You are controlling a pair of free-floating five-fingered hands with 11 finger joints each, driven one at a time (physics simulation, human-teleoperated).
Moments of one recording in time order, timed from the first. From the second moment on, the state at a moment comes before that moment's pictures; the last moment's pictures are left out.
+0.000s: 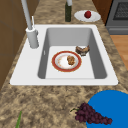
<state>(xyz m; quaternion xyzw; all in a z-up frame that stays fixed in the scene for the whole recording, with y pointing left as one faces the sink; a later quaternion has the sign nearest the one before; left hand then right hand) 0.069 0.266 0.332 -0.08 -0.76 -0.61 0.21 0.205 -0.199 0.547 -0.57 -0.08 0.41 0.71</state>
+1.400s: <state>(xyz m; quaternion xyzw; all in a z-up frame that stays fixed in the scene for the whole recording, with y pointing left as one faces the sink) 0.069 0.266 0.332 -0.08 -0.76 -0.61 0.21 0.356 -0.113 0.530 -0.66 0.14 0.23 0.70</state>
